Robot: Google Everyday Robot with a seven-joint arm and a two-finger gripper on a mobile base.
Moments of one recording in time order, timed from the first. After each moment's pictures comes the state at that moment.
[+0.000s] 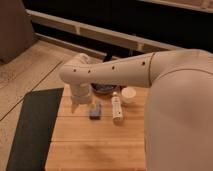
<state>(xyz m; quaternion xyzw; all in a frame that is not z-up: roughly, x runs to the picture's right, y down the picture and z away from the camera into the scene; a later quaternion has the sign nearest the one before) -0.105 0.103 0.703 -0.26 0.23 0.64 0.68</state>
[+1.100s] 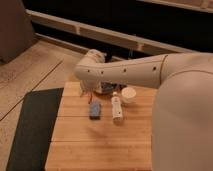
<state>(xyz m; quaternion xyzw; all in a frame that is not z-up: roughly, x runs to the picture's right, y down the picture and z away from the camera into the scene) -0.079 0.023 0.765 -0.20 0.07 0.60 0.77</state>
